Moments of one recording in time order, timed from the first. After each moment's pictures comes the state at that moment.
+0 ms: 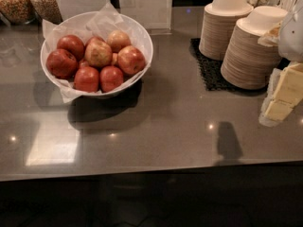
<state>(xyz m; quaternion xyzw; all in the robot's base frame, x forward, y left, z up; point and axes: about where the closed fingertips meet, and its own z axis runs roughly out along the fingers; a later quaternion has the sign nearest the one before) 0.438 -0.216 0.977 -0.60 0.78 -0.04 0.16</state>
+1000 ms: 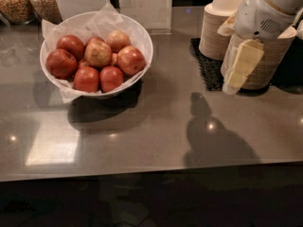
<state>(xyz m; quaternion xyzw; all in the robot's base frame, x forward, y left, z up) 0.526 -0.178 0.960 -0.64 0.74 0.04 0.18</state>
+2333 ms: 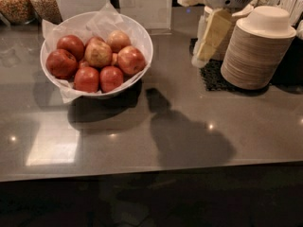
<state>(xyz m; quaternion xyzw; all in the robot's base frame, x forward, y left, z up) 0.555 -0.088 1.014 -0.72 0.63 0.09 0.27</state>
